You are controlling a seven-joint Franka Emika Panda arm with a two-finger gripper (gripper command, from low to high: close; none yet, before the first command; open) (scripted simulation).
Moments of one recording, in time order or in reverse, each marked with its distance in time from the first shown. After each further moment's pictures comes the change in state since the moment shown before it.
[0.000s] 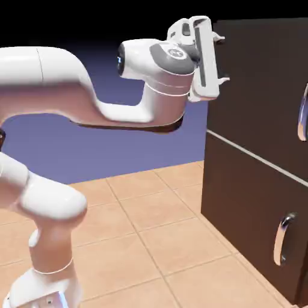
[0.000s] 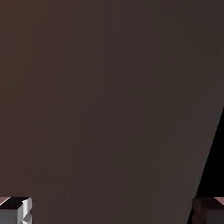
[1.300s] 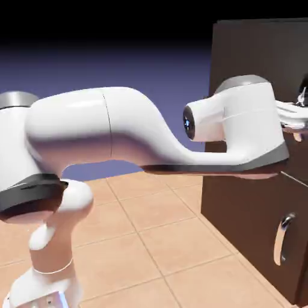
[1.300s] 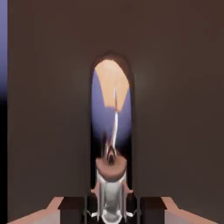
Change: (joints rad) arm 0.339 -0.045 -0.419 0.282 -1.018 -0.036 -0.294
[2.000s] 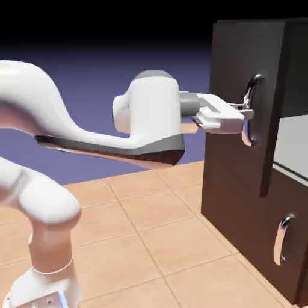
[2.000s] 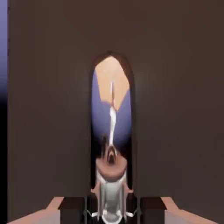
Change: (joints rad) arm -0.761 -0.017 0.549 -0.494 0.309 -0.206 -0.020
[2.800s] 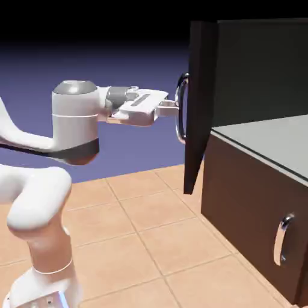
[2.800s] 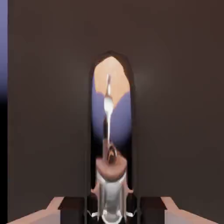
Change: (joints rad) arm -0.703 -0.423 0.603 -0.440 0.891 0.006 -0.474
